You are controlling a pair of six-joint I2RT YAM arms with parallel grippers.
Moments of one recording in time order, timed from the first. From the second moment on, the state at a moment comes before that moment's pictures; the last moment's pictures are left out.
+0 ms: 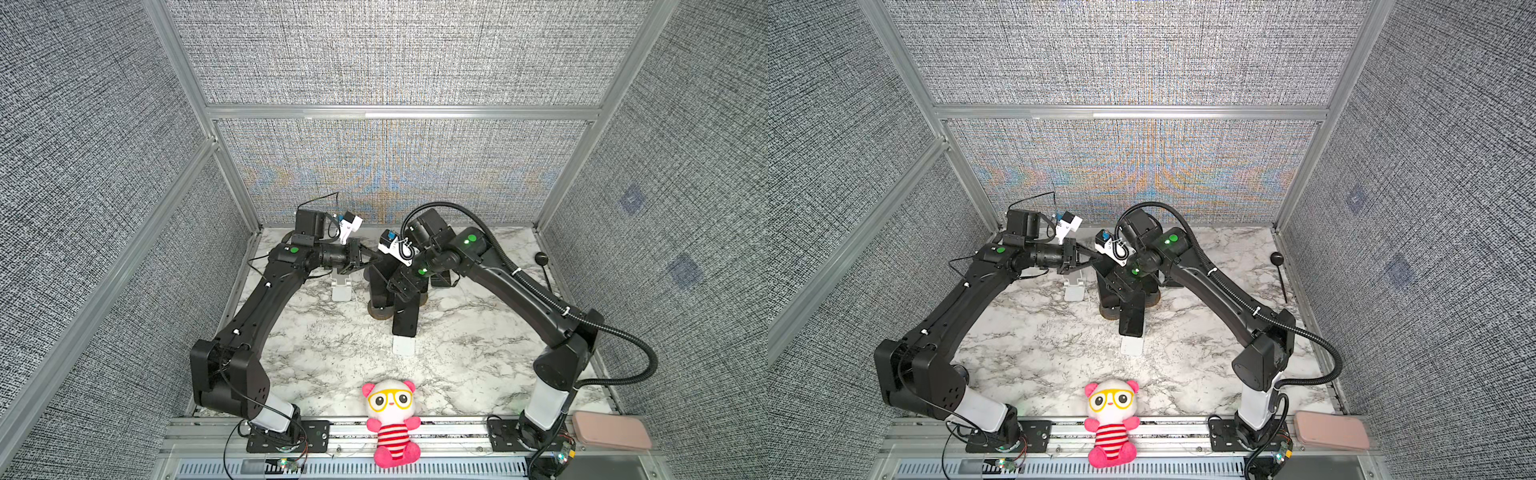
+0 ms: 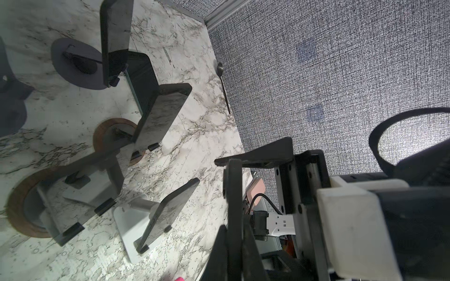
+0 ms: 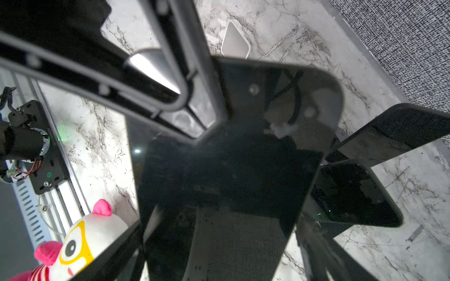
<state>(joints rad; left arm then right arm) -0.29 1.53 1.41 -0.59 1.00 -0.53 0.74 1.80 1.93 -1.06 -0.16 -0.23</state>
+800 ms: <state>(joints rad) -0.29 1.51 1.35 -0.48 1.00 -0.58 0.74 1.78 1.88 -0.98 -0.15 -0.18</state>
